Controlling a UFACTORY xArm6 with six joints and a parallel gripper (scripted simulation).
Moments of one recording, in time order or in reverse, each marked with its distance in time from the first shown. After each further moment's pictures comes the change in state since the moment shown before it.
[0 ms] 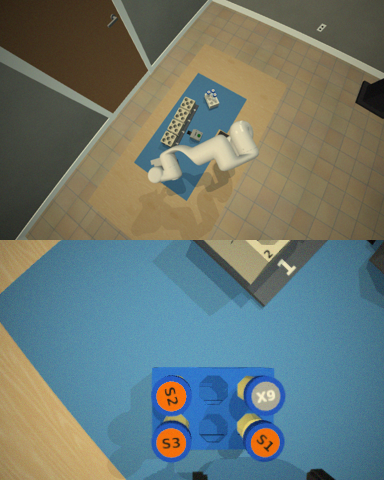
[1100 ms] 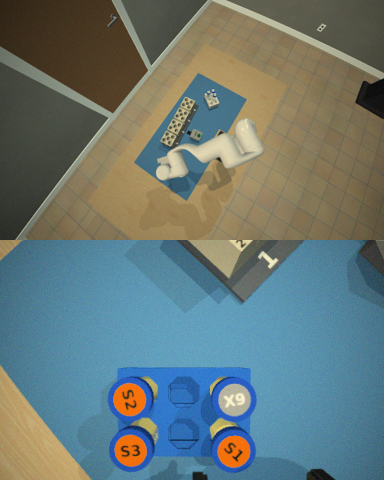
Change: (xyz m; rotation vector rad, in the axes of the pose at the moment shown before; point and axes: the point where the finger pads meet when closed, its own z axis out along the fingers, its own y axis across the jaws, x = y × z) arm 0.000 0.031 0.025 0.004 0.000 0.000
